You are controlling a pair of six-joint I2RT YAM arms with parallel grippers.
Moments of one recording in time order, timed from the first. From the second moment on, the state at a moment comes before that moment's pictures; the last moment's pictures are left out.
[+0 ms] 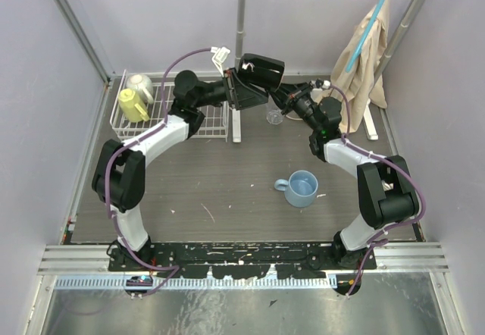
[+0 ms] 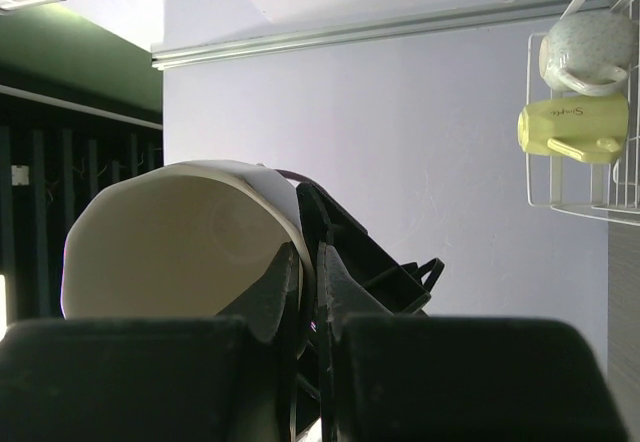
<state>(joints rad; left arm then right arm) -0.51 1.84 1.38 0.83 0.93 -1.01 0.27 1.60 0.89 0.96 -0.45 1.90</state>
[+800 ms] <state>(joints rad) -0.53 1.85 1.42 0.79 0.93 -1.03 0.29 1.60 0.90 1.00 -0.43 1.89</state>
